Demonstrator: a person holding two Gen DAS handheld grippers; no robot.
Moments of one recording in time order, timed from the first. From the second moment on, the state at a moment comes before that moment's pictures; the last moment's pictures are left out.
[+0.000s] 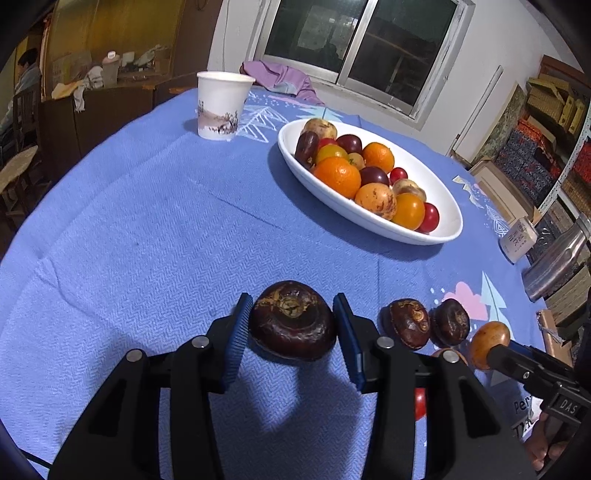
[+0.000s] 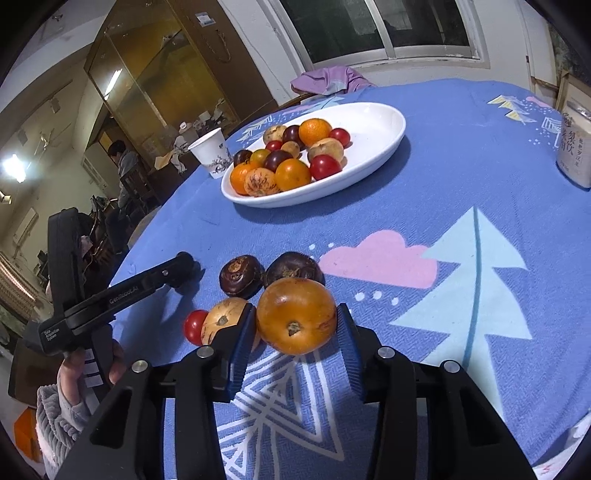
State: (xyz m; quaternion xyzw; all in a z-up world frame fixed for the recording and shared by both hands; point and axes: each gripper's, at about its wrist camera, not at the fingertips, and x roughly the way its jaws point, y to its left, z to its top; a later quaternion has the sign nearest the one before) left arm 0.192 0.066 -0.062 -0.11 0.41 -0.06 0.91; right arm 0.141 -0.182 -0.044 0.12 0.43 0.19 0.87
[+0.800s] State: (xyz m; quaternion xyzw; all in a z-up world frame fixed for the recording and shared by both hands) left arm 0.330 -0.028 0.009 -0.11 0.38 -0.11 0.91; right arm 0.263 -0.212 0.021 0.14 0.35 0.12 0.92
